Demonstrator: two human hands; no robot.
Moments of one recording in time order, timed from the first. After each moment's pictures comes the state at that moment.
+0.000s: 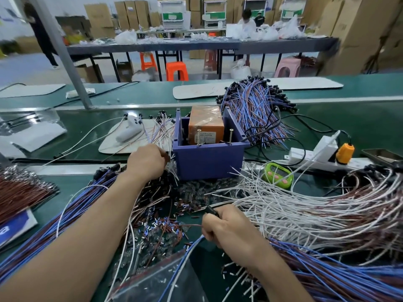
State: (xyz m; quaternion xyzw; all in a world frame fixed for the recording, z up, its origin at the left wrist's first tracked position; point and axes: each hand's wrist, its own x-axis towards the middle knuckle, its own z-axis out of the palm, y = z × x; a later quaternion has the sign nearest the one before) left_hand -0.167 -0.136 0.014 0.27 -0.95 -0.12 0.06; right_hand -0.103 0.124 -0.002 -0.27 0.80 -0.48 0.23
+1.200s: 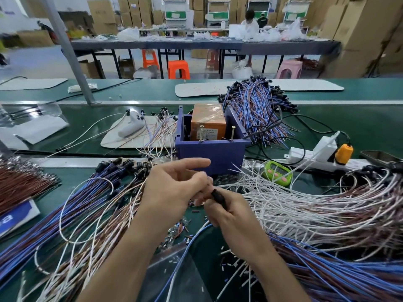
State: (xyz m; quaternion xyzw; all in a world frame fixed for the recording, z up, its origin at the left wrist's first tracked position) left_hand -0.055 -0.018 0.043 0.11 -0.69 -0.70 0.18; right_hand -0.102 0.121 -0.008 -0.31 0.70 -0.62 0.14
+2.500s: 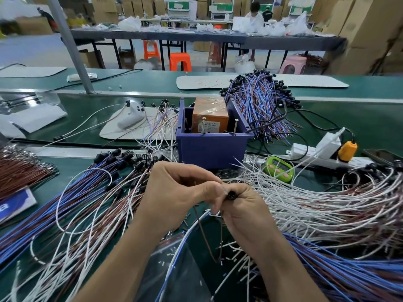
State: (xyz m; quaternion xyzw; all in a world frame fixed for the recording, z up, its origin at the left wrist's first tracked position) left_hand -0.047 -0.017 0.037 -0.04 -0.72 -0.67 0.21; right_hand -0.114 0.120 -0.011 -0.27 0.50 -0.79 0.24
